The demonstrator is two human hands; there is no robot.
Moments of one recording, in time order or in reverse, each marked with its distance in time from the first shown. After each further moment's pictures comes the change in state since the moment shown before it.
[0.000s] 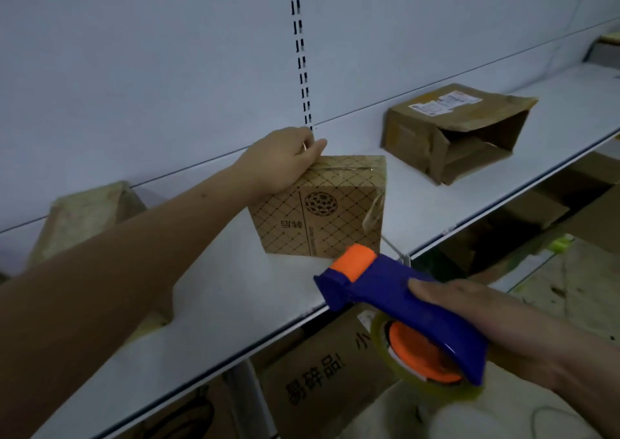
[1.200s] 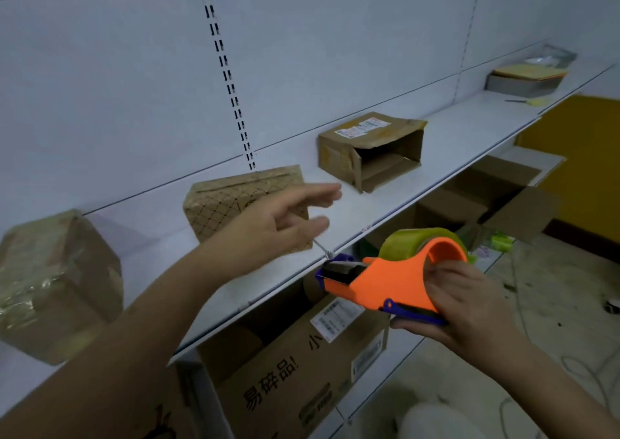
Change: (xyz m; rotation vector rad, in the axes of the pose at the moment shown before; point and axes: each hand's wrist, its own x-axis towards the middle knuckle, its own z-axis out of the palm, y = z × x) left_hand -0.118 0.137 -0.002 -0.634 -0.198 0.280; right_hand -0.064 0.073 -0.054 -1.415 0.901 -1.150
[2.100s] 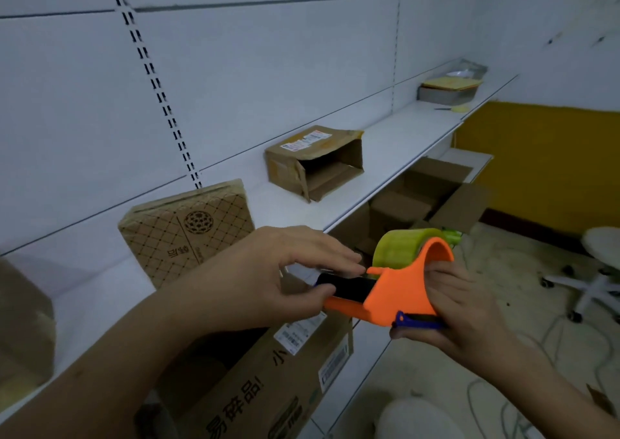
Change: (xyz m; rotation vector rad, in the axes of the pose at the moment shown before) left_hand 0.005 0.063 0.046 0.254 -0.209 0.407; right_hand -0.041 0.017 -0.044 0.012 0.063 0.105
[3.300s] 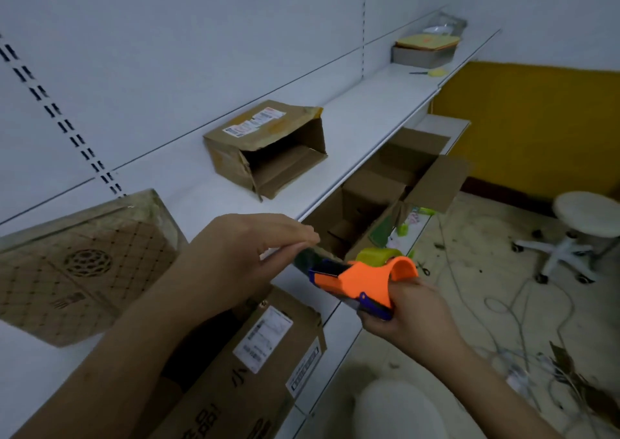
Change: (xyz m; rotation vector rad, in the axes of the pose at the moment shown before) left_hand 0.094 -0.090 0.042 0.185 0.159 -0.048; right_hand -0.041 0.073 0.072 -0.033 -0.534 0.707
